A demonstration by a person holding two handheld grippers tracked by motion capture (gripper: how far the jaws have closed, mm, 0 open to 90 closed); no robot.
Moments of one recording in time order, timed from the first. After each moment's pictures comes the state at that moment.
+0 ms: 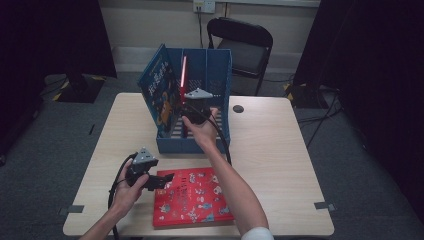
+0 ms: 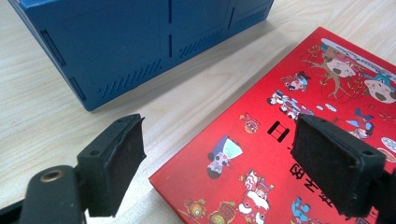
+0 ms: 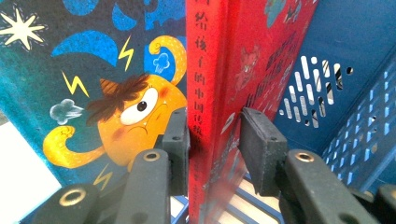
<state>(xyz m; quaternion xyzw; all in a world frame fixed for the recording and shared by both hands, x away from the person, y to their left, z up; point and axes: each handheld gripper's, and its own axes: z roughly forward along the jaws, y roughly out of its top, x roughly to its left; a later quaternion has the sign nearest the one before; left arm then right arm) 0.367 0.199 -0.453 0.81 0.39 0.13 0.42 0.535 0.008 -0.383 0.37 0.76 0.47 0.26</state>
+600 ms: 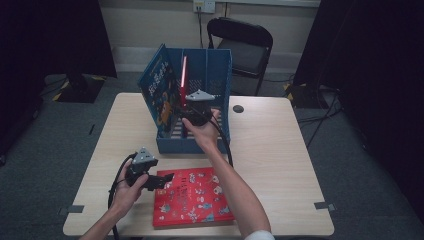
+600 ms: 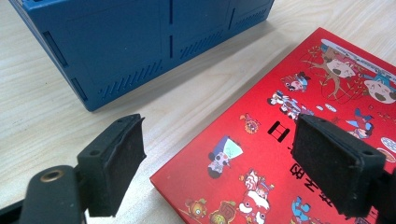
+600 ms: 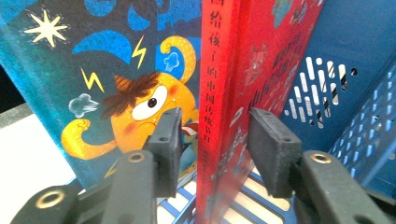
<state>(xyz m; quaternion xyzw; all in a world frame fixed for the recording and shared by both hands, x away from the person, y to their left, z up) 0.367 0.199 -0.452 0.81 0.39 0.13 0.42 0.527 0.002 -0.383 0.36 0.75 0.48 0.25</state>
